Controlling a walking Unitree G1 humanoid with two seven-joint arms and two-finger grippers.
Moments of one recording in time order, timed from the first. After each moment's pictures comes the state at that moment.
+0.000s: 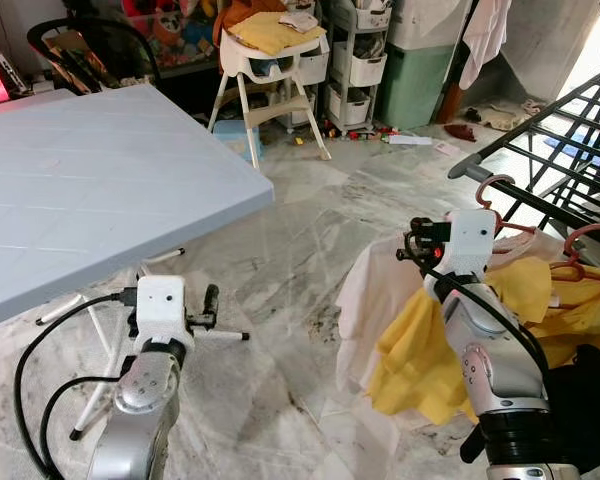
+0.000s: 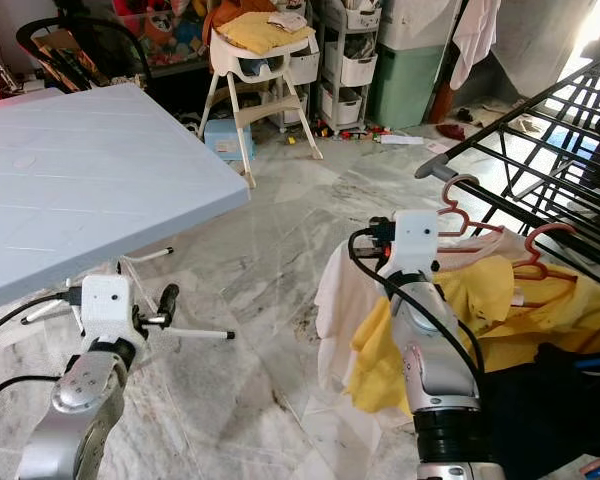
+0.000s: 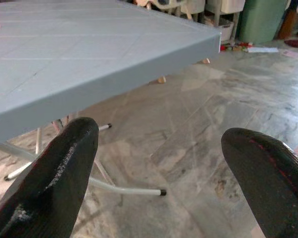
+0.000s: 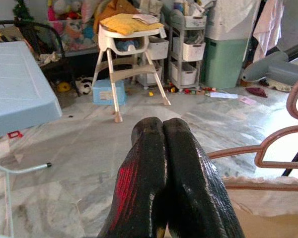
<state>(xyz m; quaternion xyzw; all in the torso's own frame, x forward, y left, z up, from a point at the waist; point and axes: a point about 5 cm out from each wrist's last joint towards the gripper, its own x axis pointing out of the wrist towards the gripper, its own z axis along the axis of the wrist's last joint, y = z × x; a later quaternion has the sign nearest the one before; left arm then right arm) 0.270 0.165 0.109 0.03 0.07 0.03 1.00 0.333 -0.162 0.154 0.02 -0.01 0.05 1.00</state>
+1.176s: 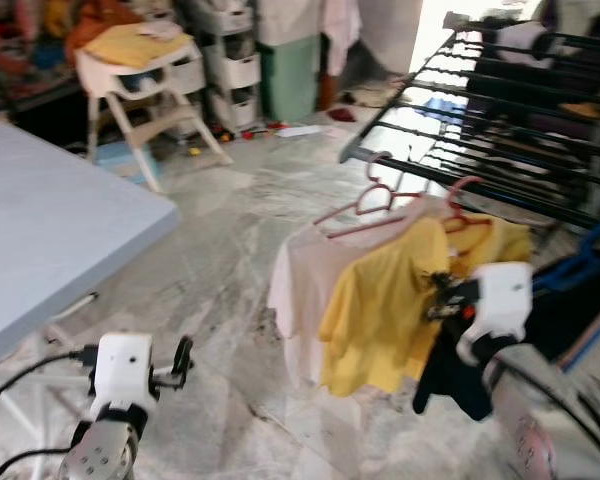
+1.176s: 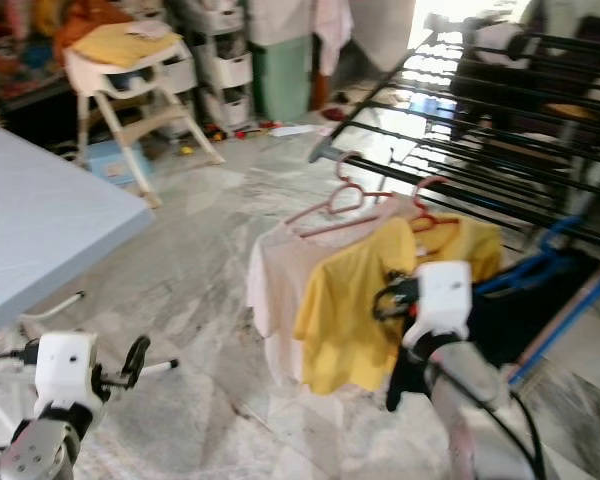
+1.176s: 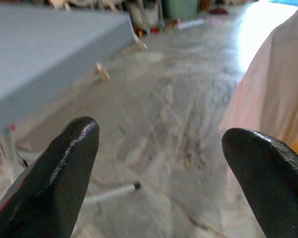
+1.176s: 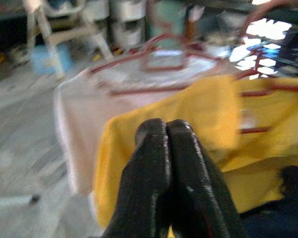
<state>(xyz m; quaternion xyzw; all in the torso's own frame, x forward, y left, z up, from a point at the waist) 0.207 0.192 0.092 0.07 0.10 0.01 0.99 0.262 -0.182 0.131 -0.03 0.08 0.08 0.99</state>
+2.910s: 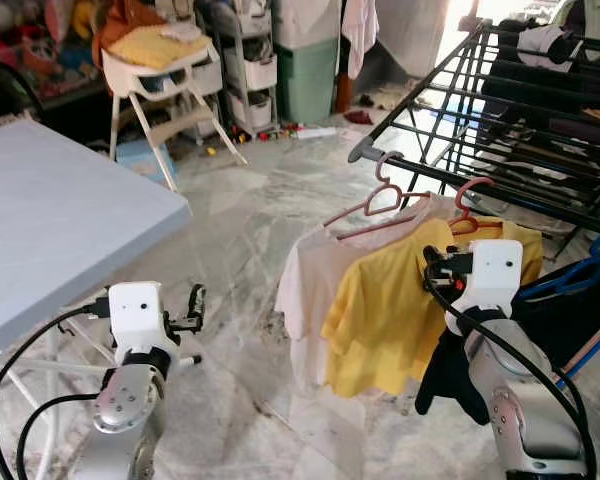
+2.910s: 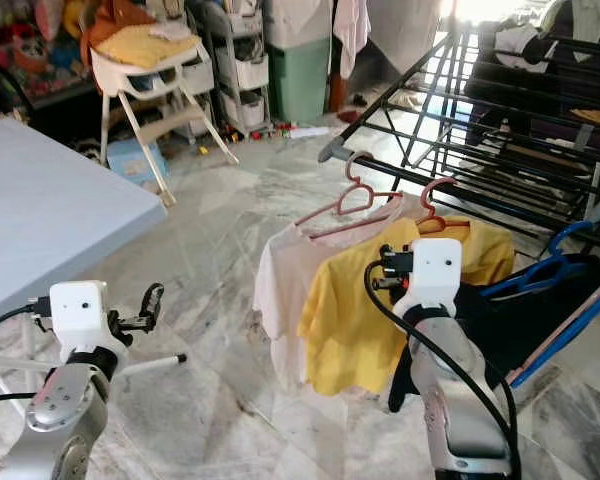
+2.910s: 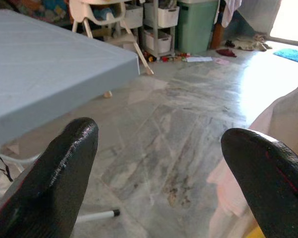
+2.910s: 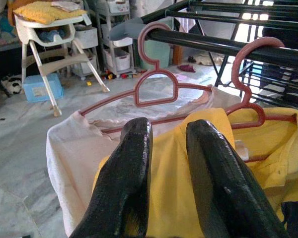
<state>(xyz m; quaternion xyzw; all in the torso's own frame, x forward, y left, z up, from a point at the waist) 0.248 0.176 0.114 -0.01 0.06 0.05 1.00 0.289 -0.175 0.148 0.00 0.02 0.02 1.00</state>
